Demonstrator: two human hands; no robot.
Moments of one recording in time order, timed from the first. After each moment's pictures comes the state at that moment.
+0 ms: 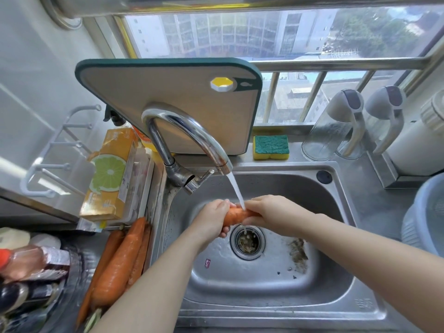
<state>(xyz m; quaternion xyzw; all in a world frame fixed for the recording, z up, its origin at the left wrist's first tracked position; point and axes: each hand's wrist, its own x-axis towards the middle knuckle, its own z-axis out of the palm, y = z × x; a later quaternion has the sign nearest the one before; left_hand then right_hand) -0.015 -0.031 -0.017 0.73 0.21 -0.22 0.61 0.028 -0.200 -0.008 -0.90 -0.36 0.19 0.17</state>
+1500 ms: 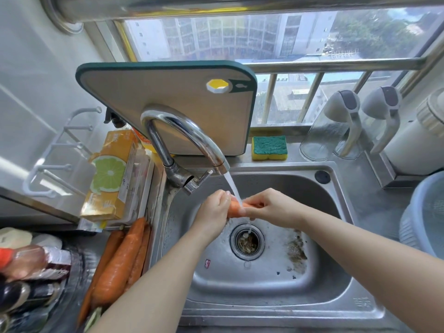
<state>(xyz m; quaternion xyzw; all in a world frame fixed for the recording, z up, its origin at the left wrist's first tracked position) -0.007 -0.037 -0.013 0.85 0.13 -0.10 0.50 0.030 -0.200 0.005 -0.86 -0.18 0.31 0.37</state>
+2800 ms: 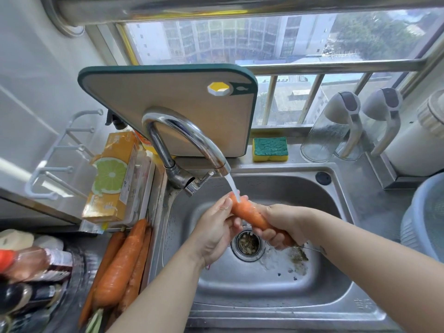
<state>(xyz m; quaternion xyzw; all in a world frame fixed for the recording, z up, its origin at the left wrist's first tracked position) -0.032 -0.047 0.006 0.43 0.21 -0.18 0.86 0.024 -0.199 0.000 -0.65 0.07 0.61 0.45</state>
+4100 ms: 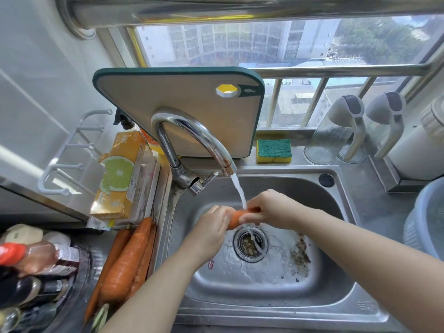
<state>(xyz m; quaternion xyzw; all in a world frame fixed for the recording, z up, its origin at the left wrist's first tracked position) -0.041 -0.009 -0.017 0.92 -0.03 -0.10 0.38 0.032 -0.189 0.016 -0.89 -0.29 0.27 0.22</state>
